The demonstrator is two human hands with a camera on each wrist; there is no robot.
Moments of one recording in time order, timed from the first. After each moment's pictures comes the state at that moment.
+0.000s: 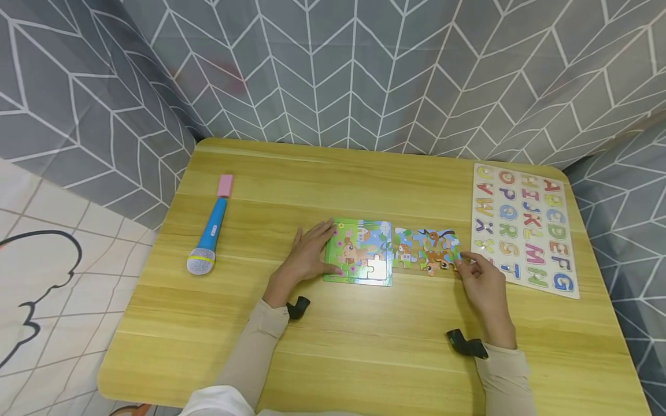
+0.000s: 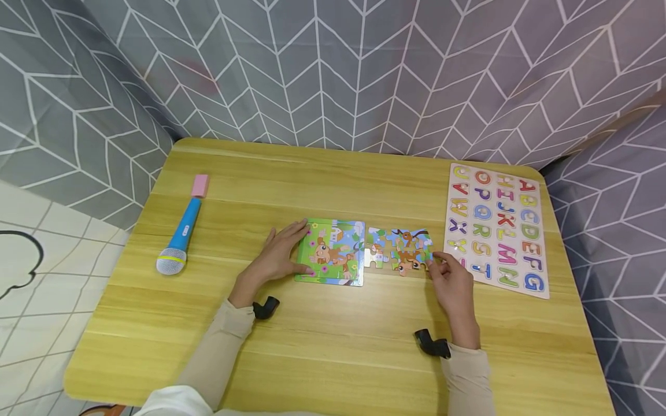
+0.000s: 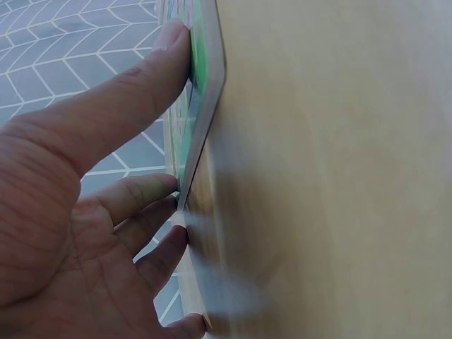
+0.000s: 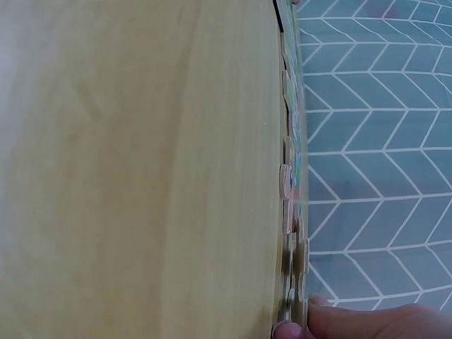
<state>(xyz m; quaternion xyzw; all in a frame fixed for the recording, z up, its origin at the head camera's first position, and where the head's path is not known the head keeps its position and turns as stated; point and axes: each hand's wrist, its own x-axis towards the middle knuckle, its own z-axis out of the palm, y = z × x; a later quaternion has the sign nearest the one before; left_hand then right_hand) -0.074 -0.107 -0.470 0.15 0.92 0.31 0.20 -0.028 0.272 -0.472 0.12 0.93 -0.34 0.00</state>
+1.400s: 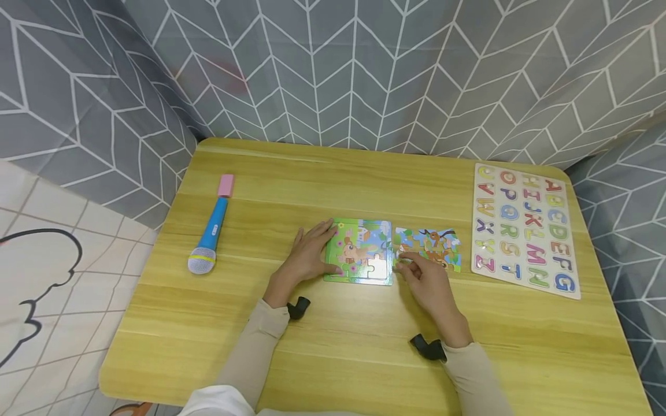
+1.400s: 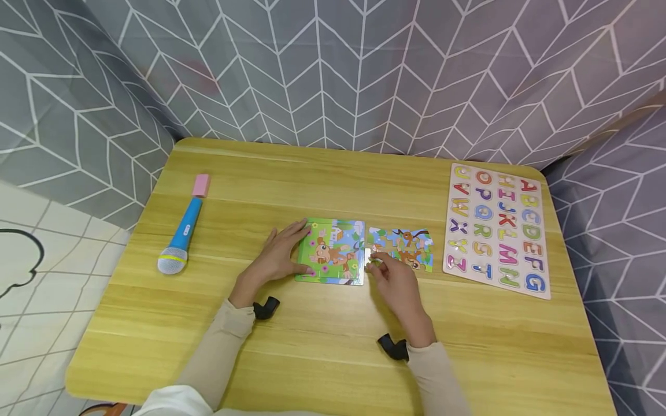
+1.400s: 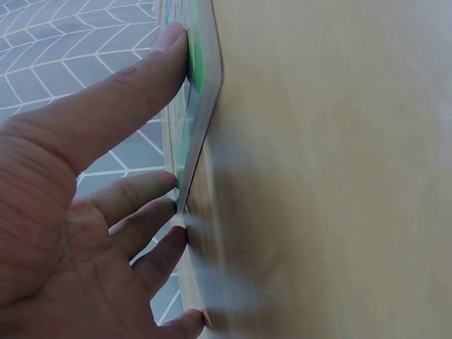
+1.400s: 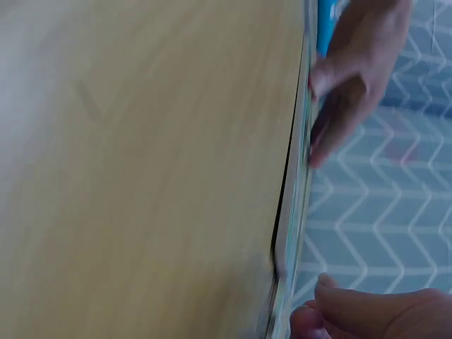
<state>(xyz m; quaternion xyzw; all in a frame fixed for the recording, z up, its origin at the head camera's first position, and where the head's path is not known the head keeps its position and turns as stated) -0.074 -0.106 -0.468 0.14 0.92 0.30 0.20 -0.026 0.180 -0.470 -0.05 0.93 -0.37 0.04</state>
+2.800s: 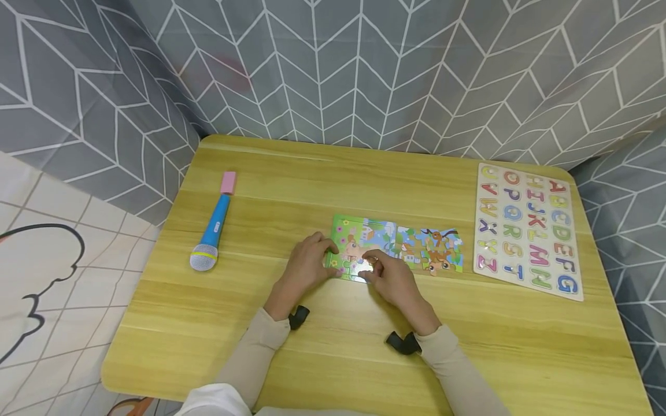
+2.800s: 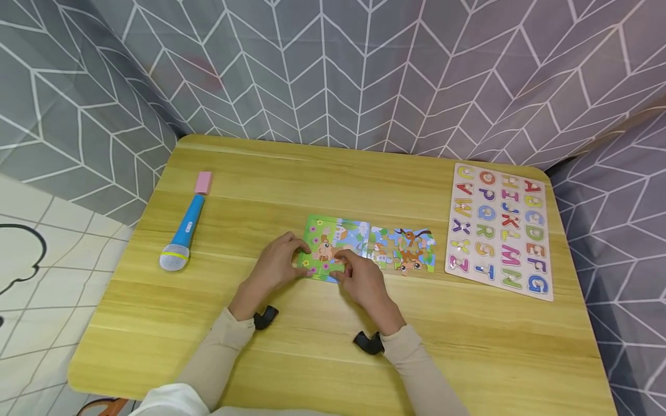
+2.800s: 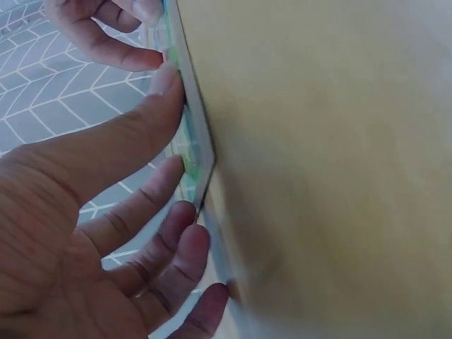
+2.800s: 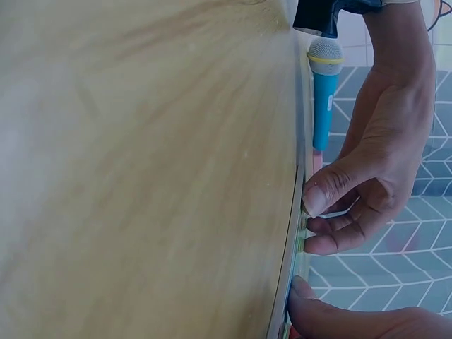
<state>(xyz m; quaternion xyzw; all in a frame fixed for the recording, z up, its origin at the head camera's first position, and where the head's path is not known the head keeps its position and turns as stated) -0.051 -0.098 -0.464 0.11 0.94 0.30 0.12 -0.038 0.119 -0.477 -0.12 0.93 -0.34 0.11</state>
